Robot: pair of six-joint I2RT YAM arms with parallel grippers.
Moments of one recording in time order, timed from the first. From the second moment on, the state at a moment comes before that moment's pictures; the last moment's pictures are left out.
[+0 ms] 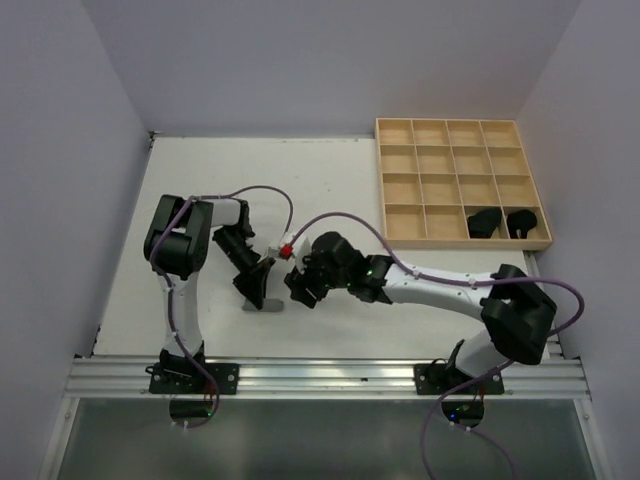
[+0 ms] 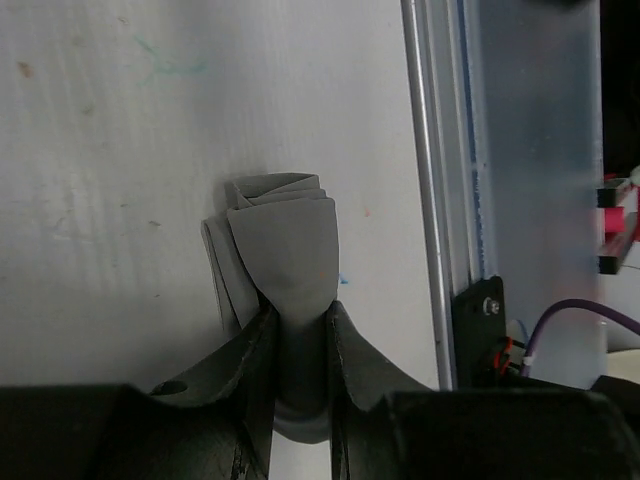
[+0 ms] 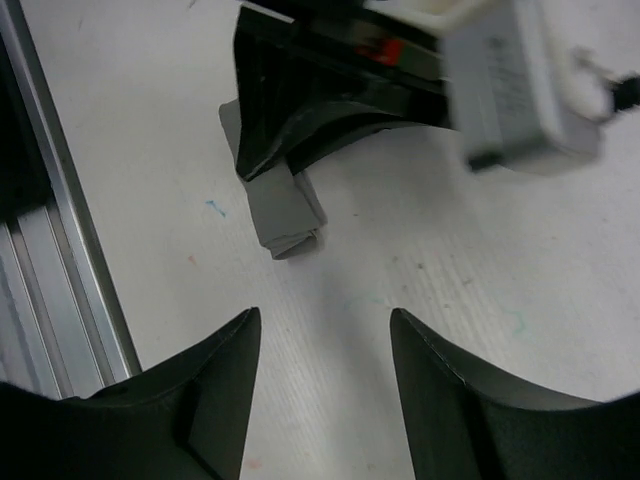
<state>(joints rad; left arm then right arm) -0.21 2.12 1.24 -1.41 0.81 1.54 0.98 1.50 0.95 -0.08 -0.19 0.02</state>
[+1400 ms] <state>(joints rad) -0.20 2.18 1.31 -1.49 0.77 1.44 1.23 1.96 1.08 0.22 -0.01 -0.20</state>
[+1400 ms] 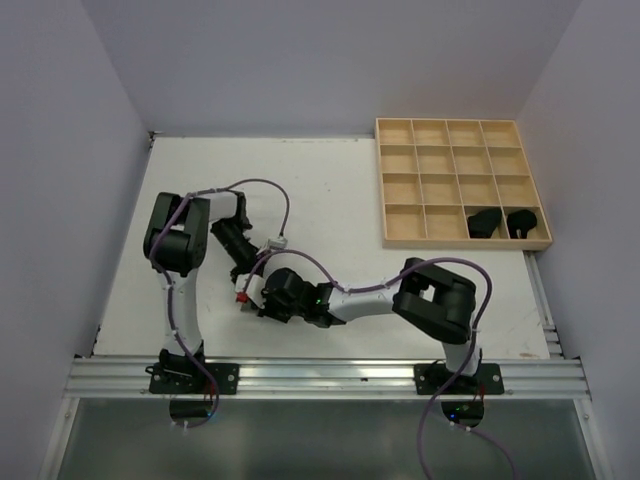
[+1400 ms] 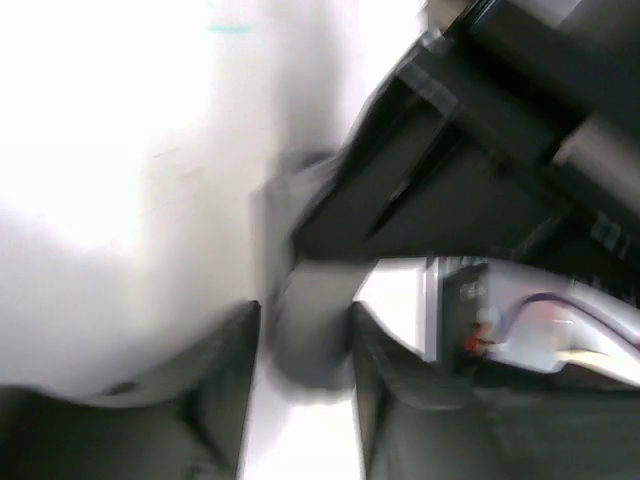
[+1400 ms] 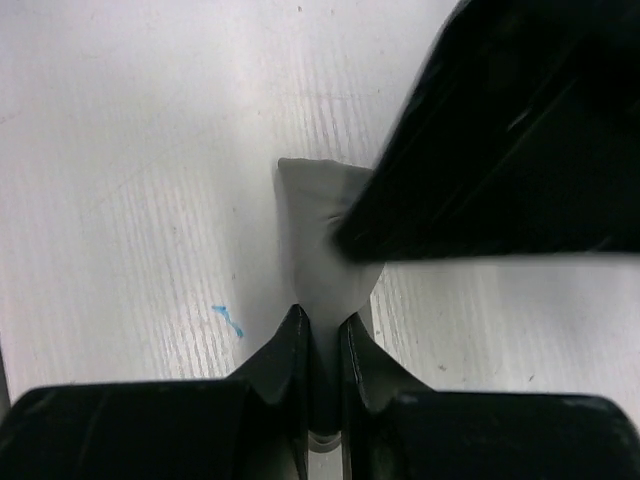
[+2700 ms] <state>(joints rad) -0.09 1.37 1.24 -0.28 0.85 0.24 0.09 1.30 1.05 -0.52 0.52 0.38</state>
